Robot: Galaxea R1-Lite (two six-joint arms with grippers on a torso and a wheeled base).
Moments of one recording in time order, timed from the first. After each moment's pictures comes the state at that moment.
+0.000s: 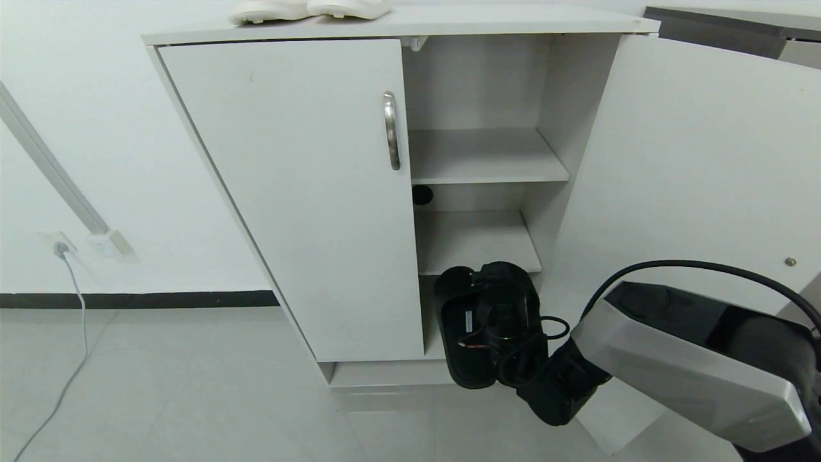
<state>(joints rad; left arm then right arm) 0.00 0.00 0.00 0.00 0.08 -0.10 0.70 2.43 -1.22 -1.05 -0.63 0.09</state>
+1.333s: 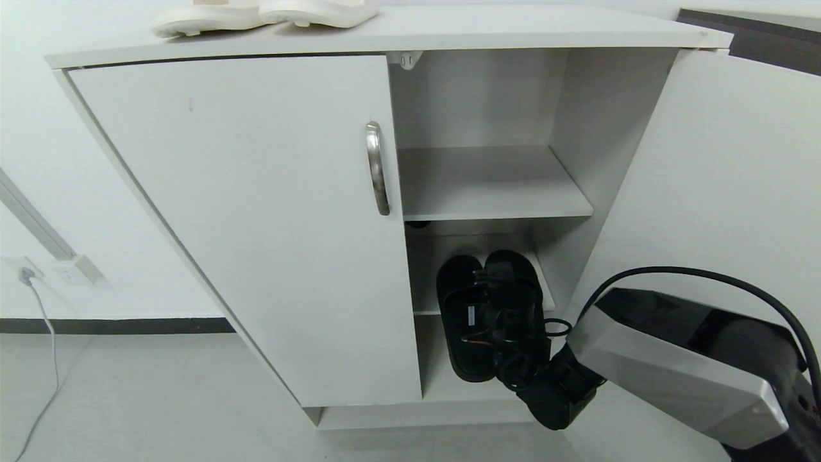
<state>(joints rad) 0.00 0.00 0.00 0.00 0.08 -0.10 0.68 2.47 -1.21 -1.22 -0.64 0.01</state>
